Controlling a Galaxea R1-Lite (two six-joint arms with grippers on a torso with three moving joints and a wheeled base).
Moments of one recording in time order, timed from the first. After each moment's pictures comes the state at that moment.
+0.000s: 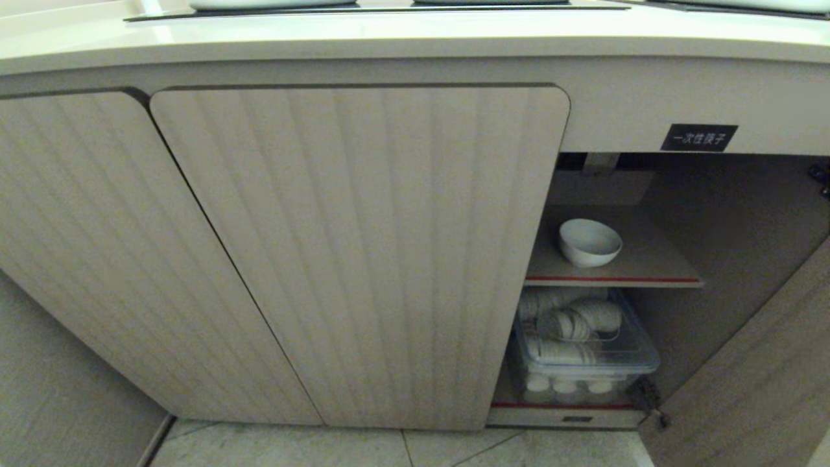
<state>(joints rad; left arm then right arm) 0.00 0.00 0.00 0.00 0.00 0.00 0.00 0.00 0.00 0.00 0.05 -0.10</state>
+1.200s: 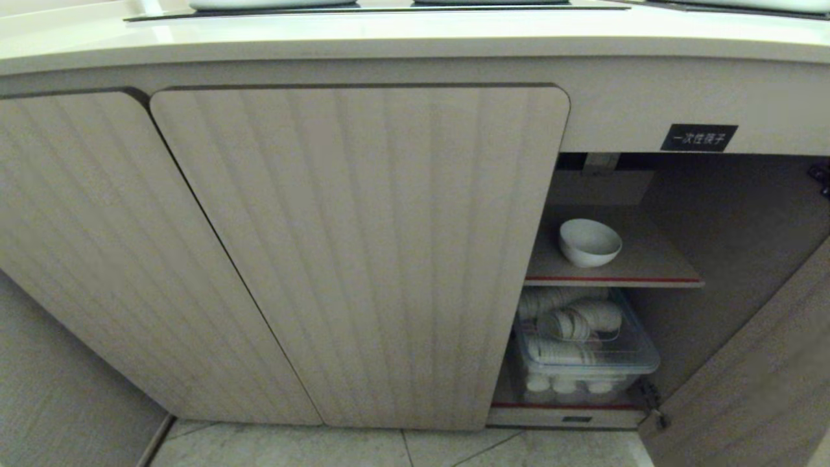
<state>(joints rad) 0.00 0.00 0.00 0.00 0.00 0.00 0.00 0.00 0.00 0.00 0.05 -0.10</state>
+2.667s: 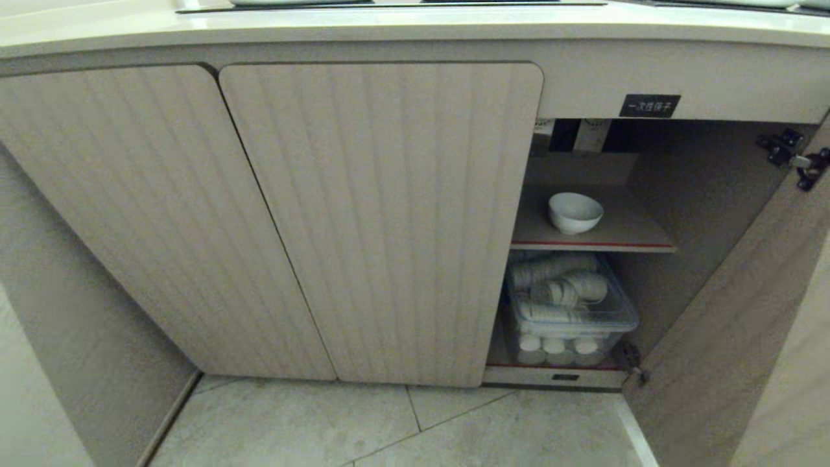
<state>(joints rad) 0.00 0.00 0.00 0.00 0.00 -0.01 0.00 0.00 0.00 0.01 0.05 -0.10</state>
